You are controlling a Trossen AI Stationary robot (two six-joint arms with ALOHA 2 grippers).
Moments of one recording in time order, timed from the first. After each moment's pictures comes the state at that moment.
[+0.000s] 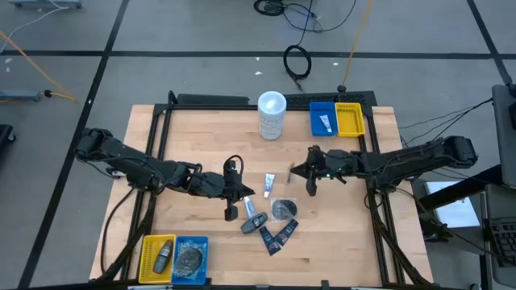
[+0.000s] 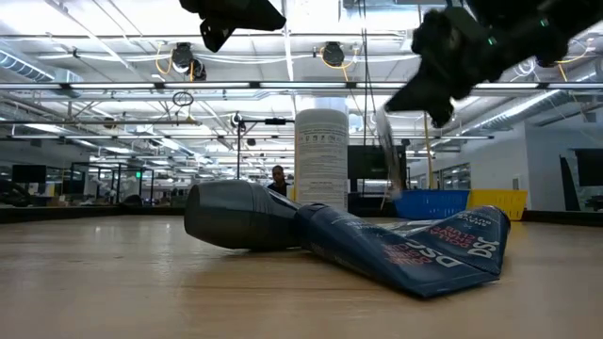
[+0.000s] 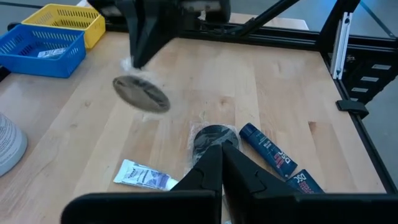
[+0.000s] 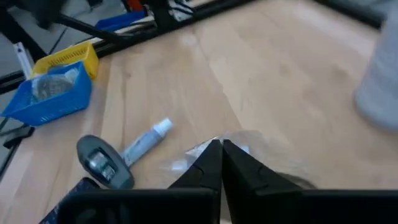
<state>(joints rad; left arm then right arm) -0.29 1.42 1.01 -0.10 -0.27 -0.24 0.02 1.10 0.51 0.18 0.10 0.34</state>
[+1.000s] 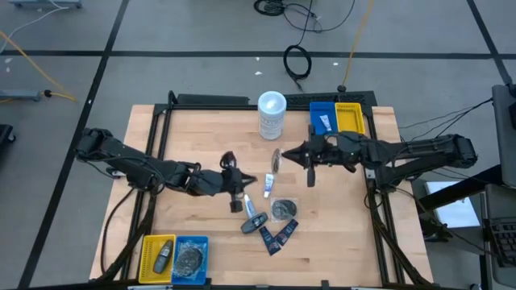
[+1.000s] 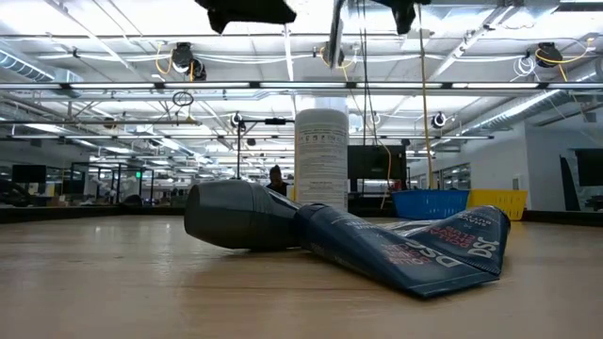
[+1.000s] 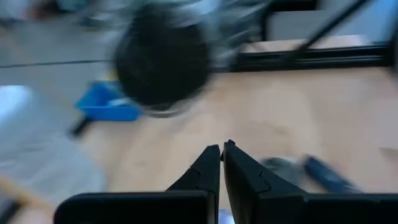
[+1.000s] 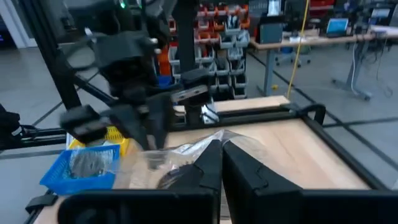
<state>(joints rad) -0.29 1.42 1.01 0.00 -0.50 -0.04 0.02 1.10 0.86 0.14 0.08 0.09</state>
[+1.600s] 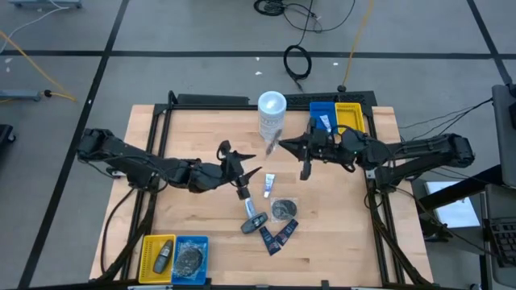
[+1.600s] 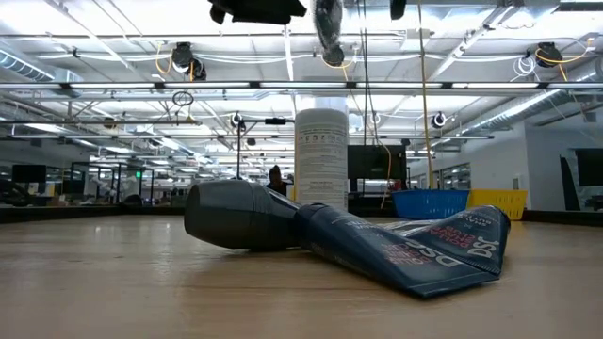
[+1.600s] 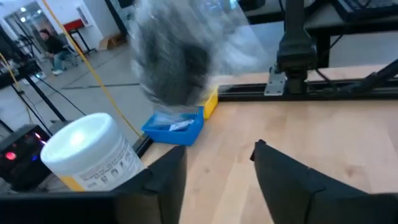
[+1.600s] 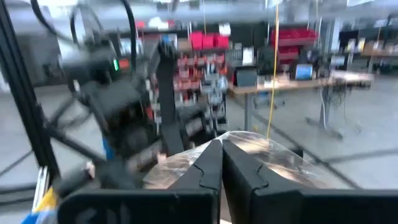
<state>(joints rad) -0.25 1.43 1.01 0.16 -0.68 0.09 0.02 1.15 0.86 0.39 0.19 0.07</state>
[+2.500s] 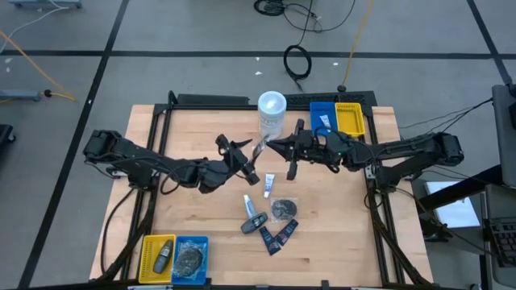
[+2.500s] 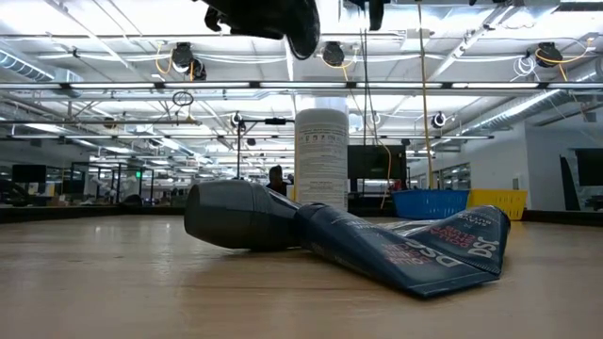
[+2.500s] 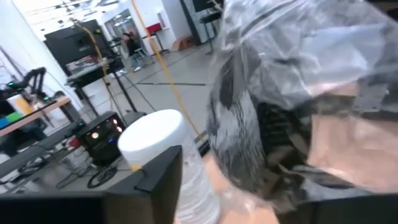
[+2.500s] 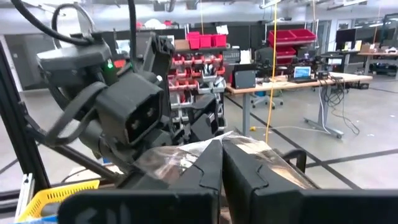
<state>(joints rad) -0.21 1.52 1.01 0.34 -0.95 0.15 0.01 1.30 0.90 0.50 0.18 0.07</state>
